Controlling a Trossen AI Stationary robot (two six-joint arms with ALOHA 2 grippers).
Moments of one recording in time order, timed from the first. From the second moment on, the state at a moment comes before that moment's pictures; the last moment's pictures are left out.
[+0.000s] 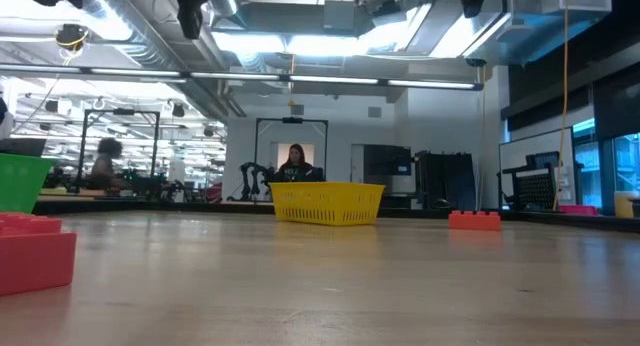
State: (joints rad) left arm 0.02 0.78 0.49 0.49 -0.07 -0.49; right arm 0.18 0.97 0.77 0.12 0.34 0.23
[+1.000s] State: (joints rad) left arm 0.02 0.78 0.49 0.48 -0.02 -0.49; right arm 0.18 0.97 0.77 0.11 0.29 0.23
